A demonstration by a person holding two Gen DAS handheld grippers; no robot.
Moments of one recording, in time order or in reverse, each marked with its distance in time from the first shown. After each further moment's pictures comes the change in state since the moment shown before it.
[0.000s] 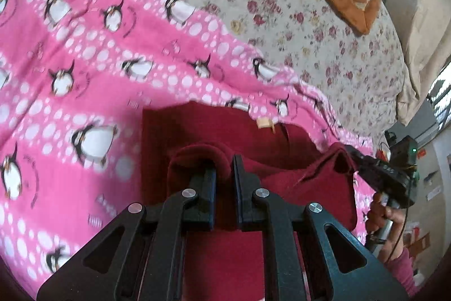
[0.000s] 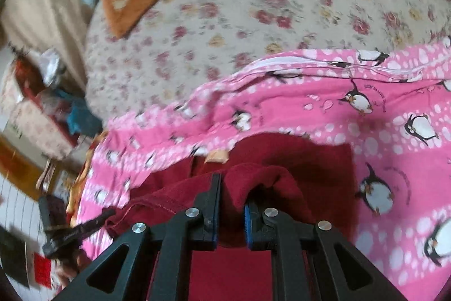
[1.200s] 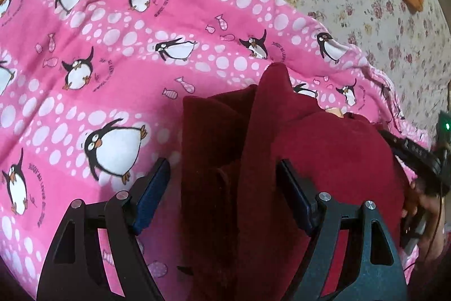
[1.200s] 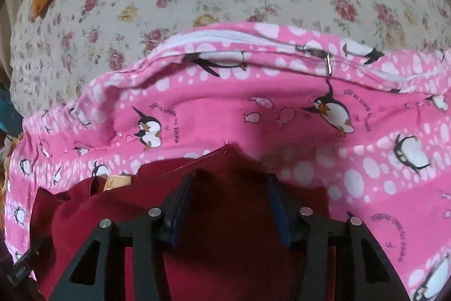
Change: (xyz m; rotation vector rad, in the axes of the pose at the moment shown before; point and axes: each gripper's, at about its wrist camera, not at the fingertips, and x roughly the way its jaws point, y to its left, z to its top) left arm 0.060 0.027 -0.006 -0.003 0.057 0.270; right arm 0.081 -0.025 0.024 -0.049 0.037 -0.393
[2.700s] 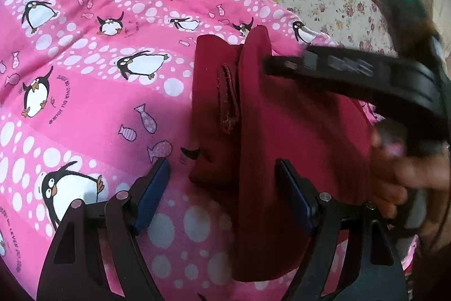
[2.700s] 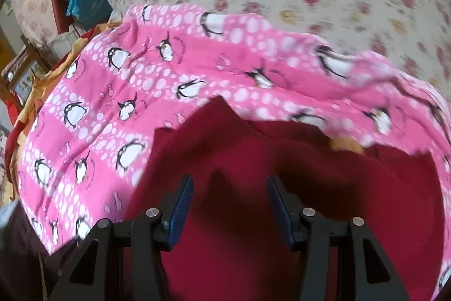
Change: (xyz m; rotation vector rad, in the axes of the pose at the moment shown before) left arm -0.051 0.008 -0.078 -0.036 -0.058 -0.086; right arm -0.021 0.248 -0.077 -0.476 0.136 0.193
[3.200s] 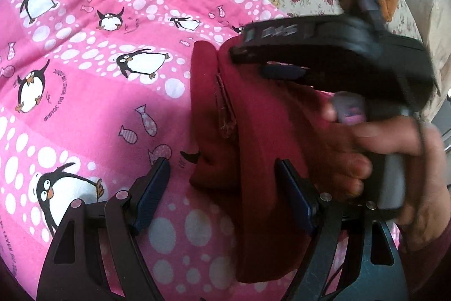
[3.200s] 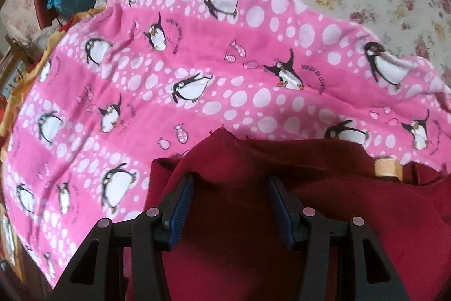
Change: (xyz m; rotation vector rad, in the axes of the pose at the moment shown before) left arm -0.002 0.010 0.002 -0.050 -0.003 -0.062; right arm 0.054 0.020 0.032 0.044 0.073 -0.018
